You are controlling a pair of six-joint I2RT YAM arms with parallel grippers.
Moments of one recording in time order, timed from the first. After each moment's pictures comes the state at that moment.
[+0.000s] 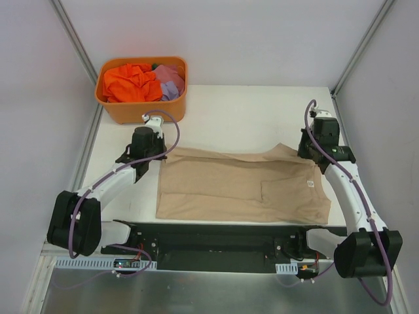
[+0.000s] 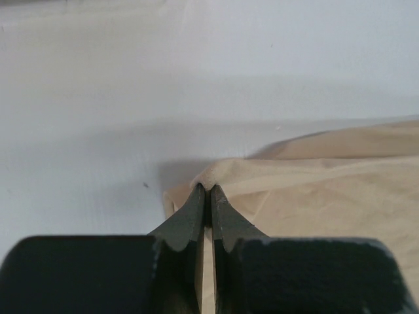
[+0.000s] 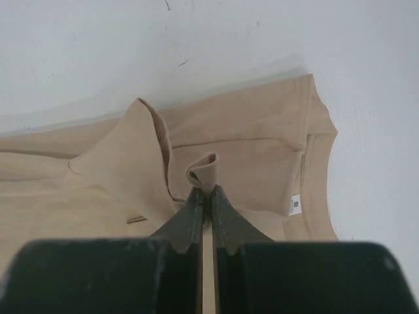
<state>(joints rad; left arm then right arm) -0.28 1.29 0.70 0.02 0.00 -0.19 0.08 1.15 0.99 -0.63 0.10 0.17</state>
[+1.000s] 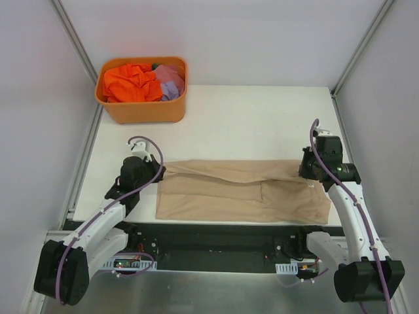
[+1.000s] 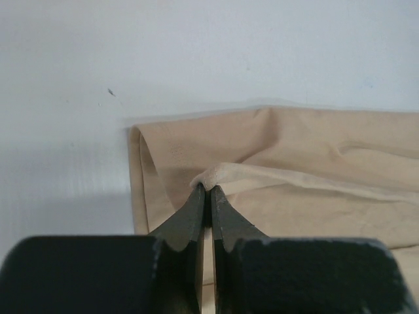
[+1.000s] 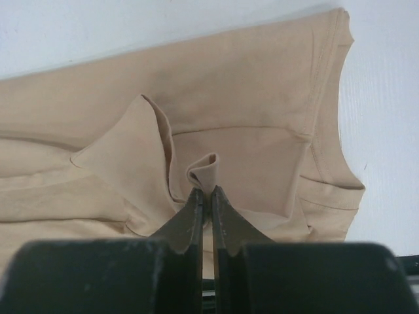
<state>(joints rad) -0.28 0.86 0.31 0.08 0.05 -0.45 0.07 0.93 0.87 -0.83 0.05 0.20</state>
